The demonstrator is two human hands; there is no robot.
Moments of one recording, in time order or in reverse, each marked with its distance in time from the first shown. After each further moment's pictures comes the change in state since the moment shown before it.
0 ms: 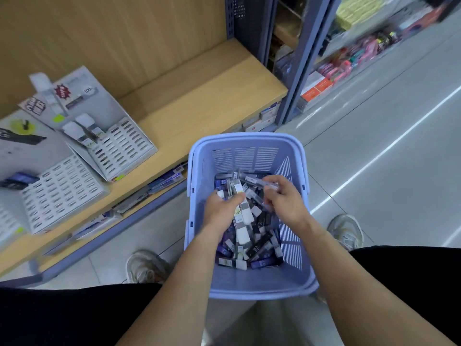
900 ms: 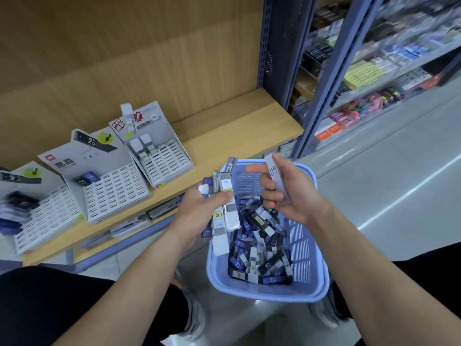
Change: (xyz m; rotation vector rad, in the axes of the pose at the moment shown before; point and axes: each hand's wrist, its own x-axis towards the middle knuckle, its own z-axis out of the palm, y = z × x) left_hand -0.116 0.075 -0.115 -0.122 -0.047 0.284; right_hand -0.067 -0.150 0.016 0.530 -0.506 0.053
